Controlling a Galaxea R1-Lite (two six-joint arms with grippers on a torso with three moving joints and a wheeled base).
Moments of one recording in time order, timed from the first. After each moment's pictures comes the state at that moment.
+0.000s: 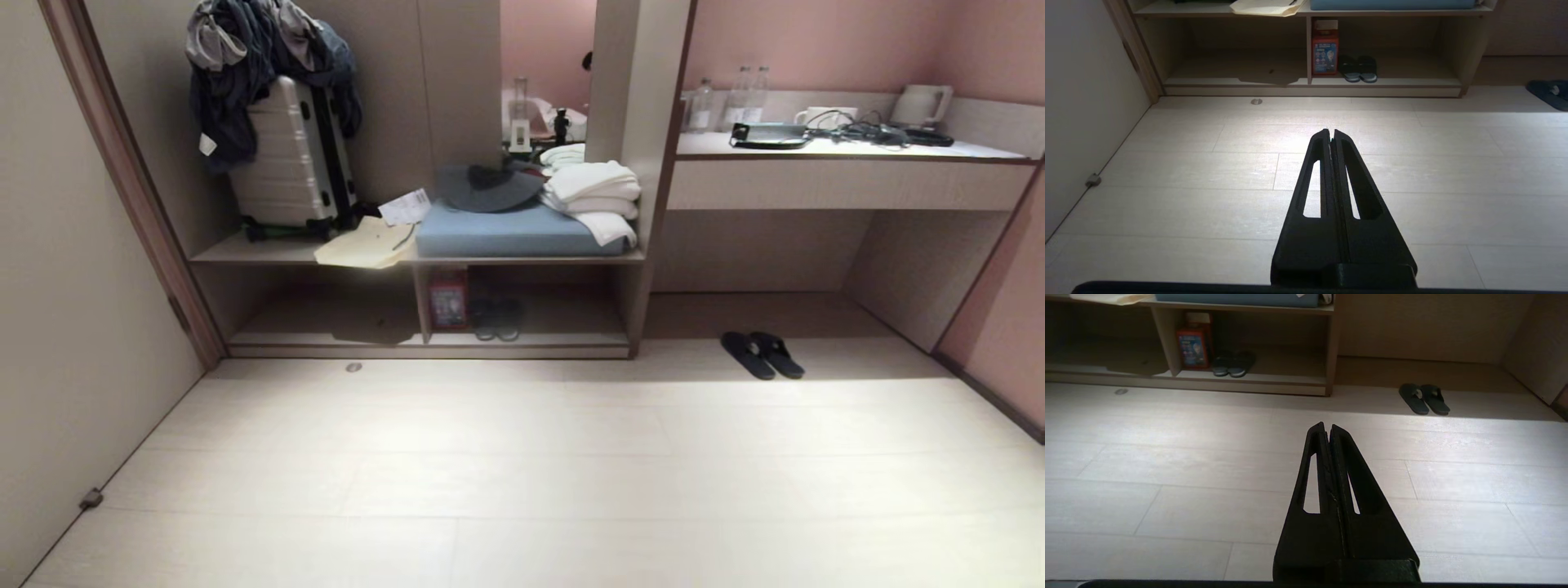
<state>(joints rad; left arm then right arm) 0.00 0.00 0.00 0.00 0.00 -0.02 -0.01 0.00 0.00 0.00 0.00 -0.01</state>
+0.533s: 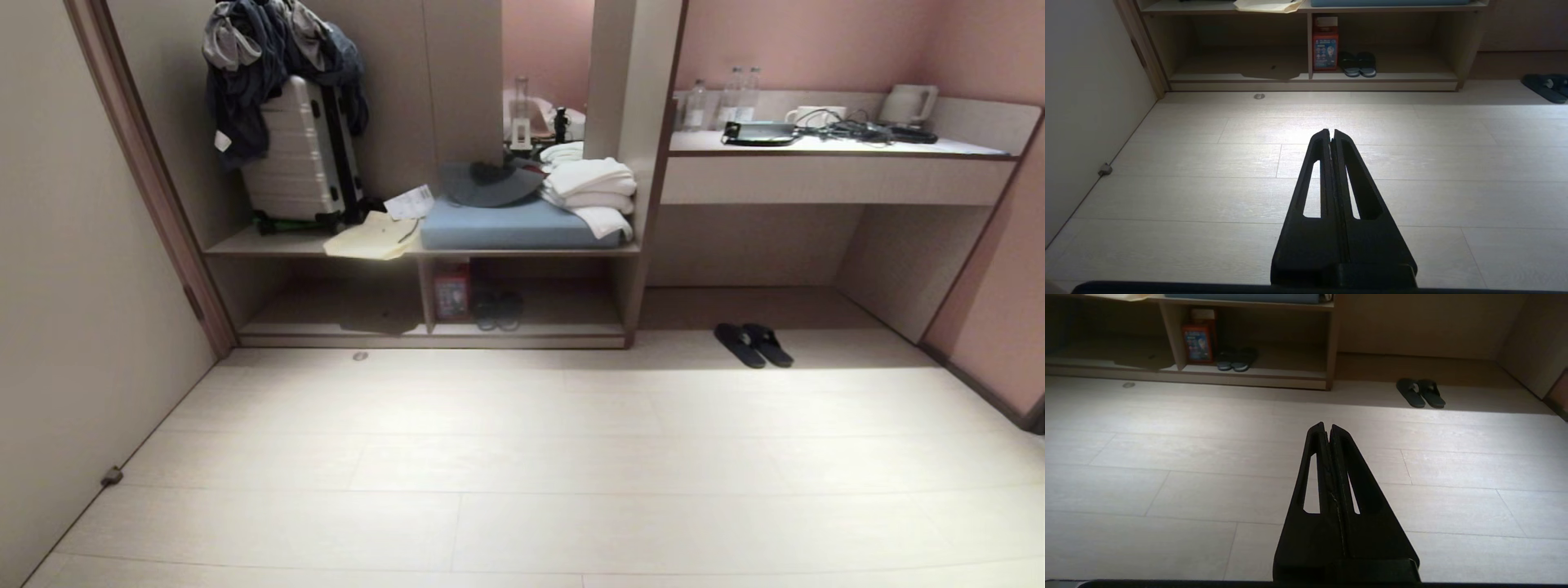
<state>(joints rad) 0.00 0.00 0.00 0.00 0.00 -0.01 -0.01 0.00 0.00 0.00 0.00 -0.01</state>
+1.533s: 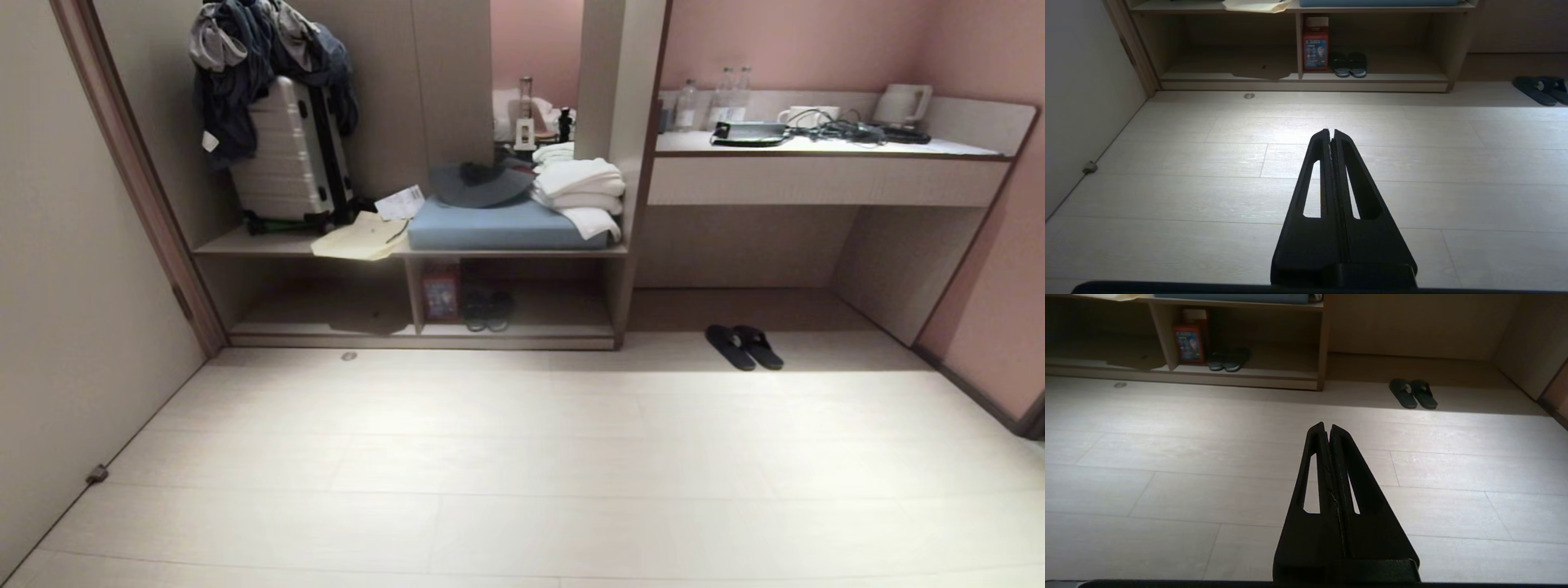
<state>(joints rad) 0.00 0.00 0.00 0.00 0.00 -0.01 -0.01 0.00 0.00 0.00 0.00 -0.01</state>
